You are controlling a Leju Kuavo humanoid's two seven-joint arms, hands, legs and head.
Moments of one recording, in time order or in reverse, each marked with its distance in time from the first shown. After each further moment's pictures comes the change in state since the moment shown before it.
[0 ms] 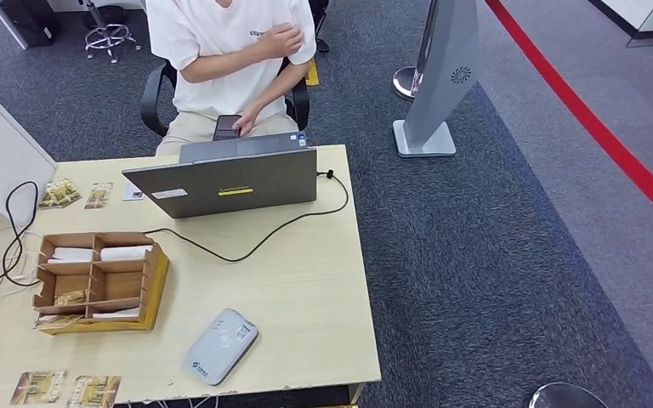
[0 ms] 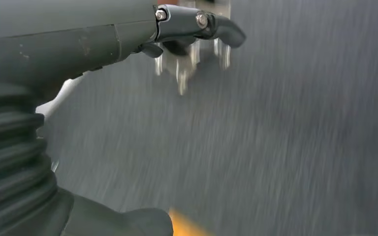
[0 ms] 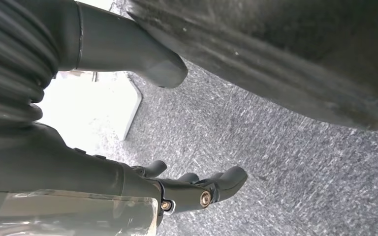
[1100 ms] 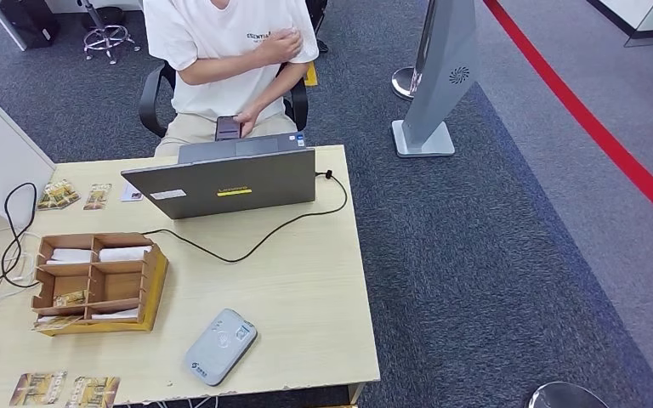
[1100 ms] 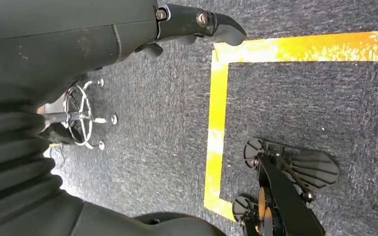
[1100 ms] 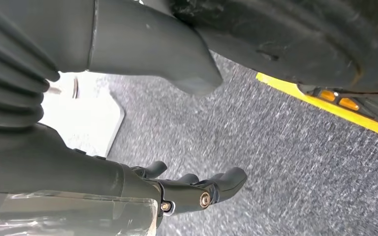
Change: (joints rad) left arm 0.006 -0.335 -0.391 0.089 0.171 -0.121 0.175; right arm 0.027 -0.055 0.241 -0.037 -0.363 0.087 -0.064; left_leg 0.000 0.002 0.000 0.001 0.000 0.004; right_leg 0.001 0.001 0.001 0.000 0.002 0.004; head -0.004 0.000
